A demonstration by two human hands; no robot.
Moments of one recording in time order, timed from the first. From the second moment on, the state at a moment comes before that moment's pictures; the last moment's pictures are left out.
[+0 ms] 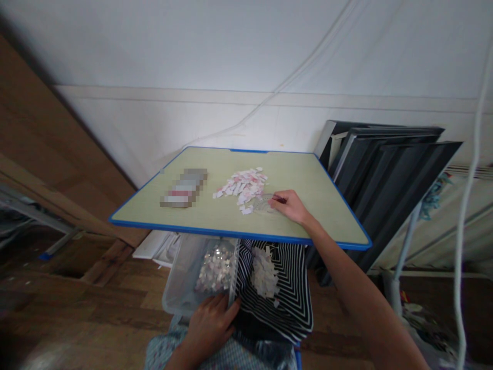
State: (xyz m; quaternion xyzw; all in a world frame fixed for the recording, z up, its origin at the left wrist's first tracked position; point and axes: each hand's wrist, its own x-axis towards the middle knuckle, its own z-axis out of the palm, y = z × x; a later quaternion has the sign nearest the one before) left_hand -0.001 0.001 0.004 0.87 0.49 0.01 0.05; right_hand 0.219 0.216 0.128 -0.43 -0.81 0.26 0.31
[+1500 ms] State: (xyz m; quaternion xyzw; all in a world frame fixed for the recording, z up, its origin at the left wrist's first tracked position) left_hand -0.001 0.002 0.002 0.87 0.49 0.02 0.04; right_hand 0.220 0.213 0.131 -0.45 -0.79 0.29 0.31
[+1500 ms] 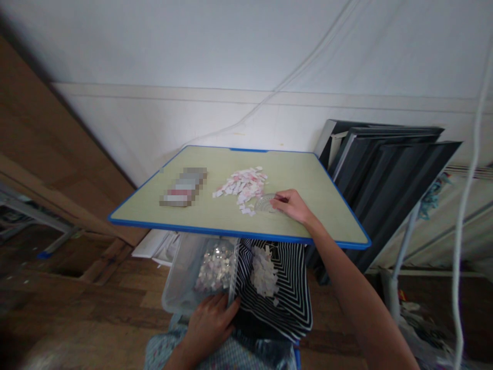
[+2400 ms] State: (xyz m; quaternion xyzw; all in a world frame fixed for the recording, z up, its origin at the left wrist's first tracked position) left_hand -0.001 0.002 0.001 0.87 0.49 0.03 0.05; right_hand 0.223 0.212 0.134 -0.46 -0.80 0.24 0.31
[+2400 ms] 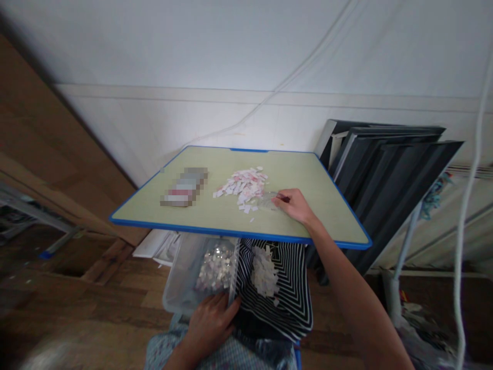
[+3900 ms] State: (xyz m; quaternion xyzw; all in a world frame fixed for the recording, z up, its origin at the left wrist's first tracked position) left_hand -0.002 0.003 0.003 0.87 0.48 0.03 0.04; right_hand 0.233 0.211 0.139 -0.47 -0.74 0.38 0.29
